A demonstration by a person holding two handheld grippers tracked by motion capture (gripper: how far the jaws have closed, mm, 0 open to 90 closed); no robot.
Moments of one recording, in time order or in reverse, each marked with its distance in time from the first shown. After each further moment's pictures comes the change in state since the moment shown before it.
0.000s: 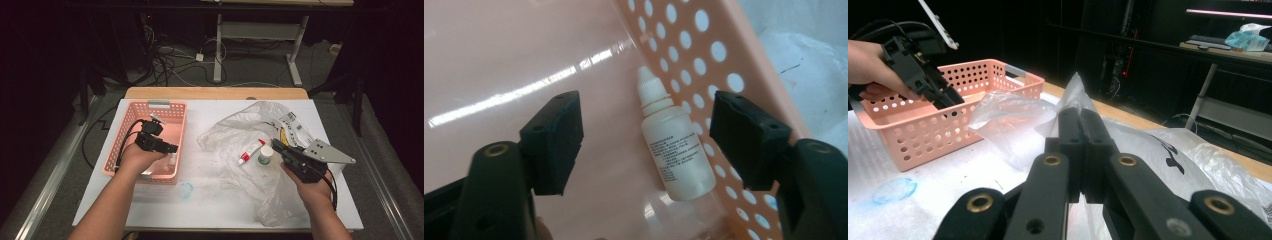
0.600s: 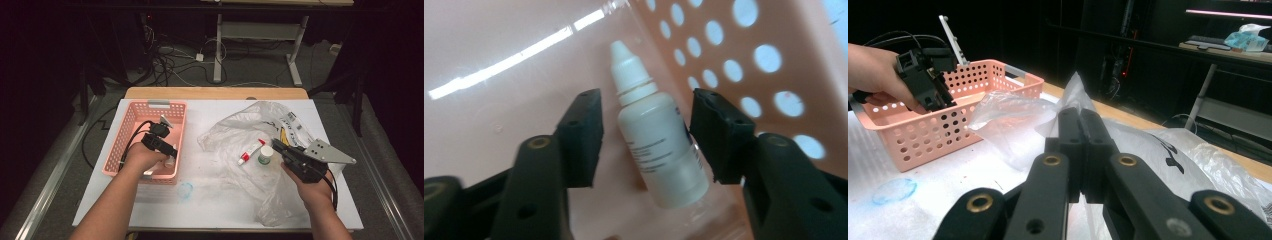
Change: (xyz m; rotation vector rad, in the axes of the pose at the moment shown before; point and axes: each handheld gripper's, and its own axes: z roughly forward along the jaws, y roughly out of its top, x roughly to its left) left arm -0.005 0.009 0.021 0.167 0.024 0.029; right arm 0.000 0.000 -0.001 0.000 0.000 0.003
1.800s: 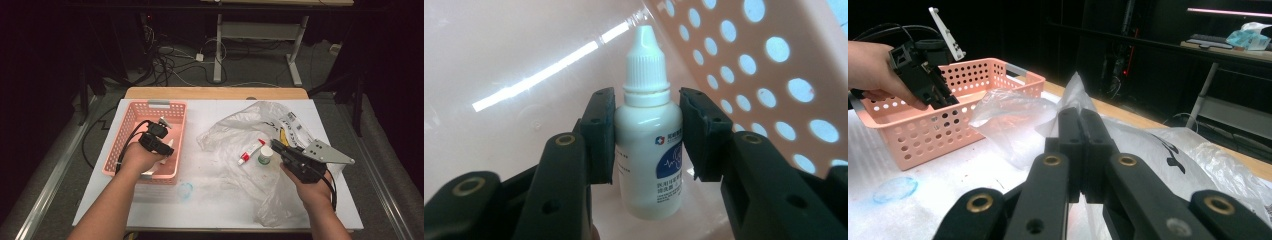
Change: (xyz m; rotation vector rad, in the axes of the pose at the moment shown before) left arm -0.001 -0.008 -0.011 -0.073 0.087 0.037; right arm 0.001 -0.001 0.001 0.007 0.003 -0.004
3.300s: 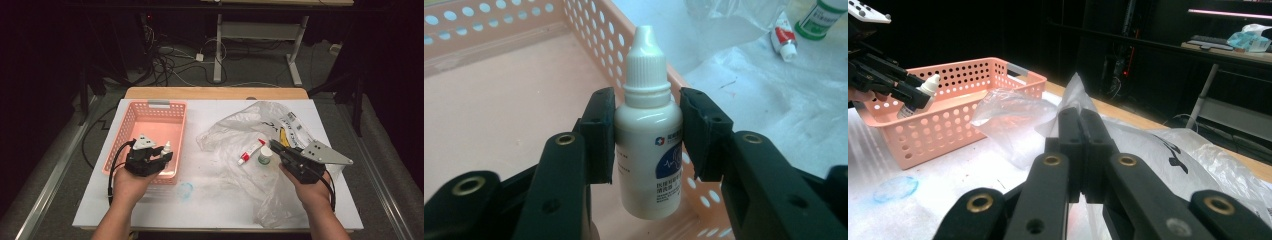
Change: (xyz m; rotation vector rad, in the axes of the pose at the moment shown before) left arm -0.034 -0.078 -0.036 -0.508 -0.036 0.020; right arm 0.003 0.000 0.001 0.001 0.001 -0.006
